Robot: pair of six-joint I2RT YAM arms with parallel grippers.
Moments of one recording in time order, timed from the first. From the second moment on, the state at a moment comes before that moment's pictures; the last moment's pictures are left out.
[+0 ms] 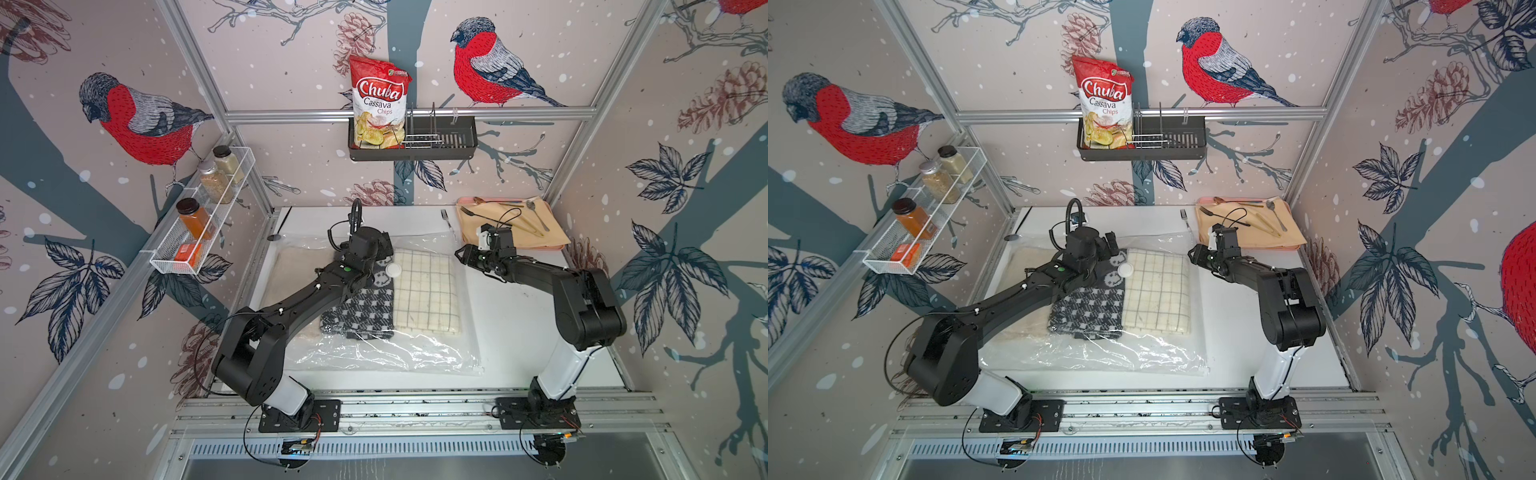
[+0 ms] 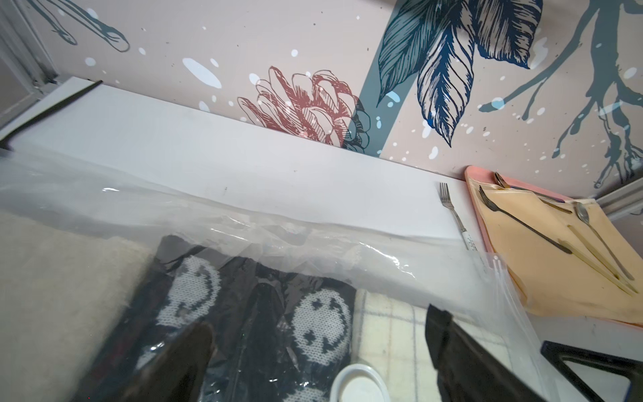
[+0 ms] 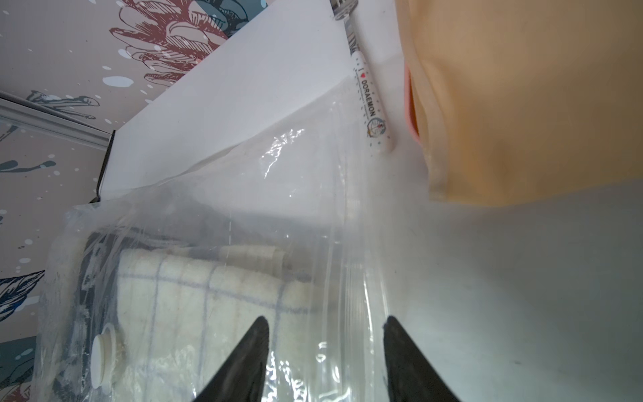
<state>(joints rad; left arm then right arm) -0.54 1.54 1.06 -0.03 -0.38 -0.53 0.24 1.83 1.03 0.05 -0.35 0.46</state>
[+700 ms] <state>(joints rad) -0.79 1.68 1.11 -0.03 -0.34 -0.49 0.25 1.80 1.13 -0.09 -0.39 0.45</state>
